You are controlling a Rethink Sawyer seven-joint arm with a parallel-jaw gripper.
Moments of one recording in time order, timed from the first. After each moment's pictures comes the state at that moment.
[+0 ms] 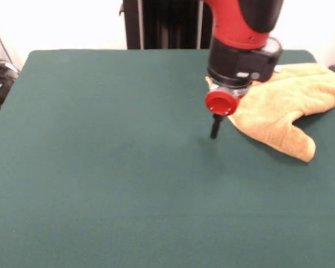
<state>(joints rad) 0.21 -0.29 -0.41 1.52 0.65 0.49 3.14</state>
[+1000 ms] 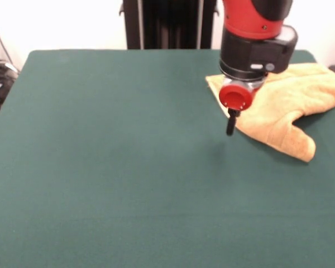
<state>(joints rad) 0.20 -0.32 -0.38 1.52 0.69 0.53 3.14</state>
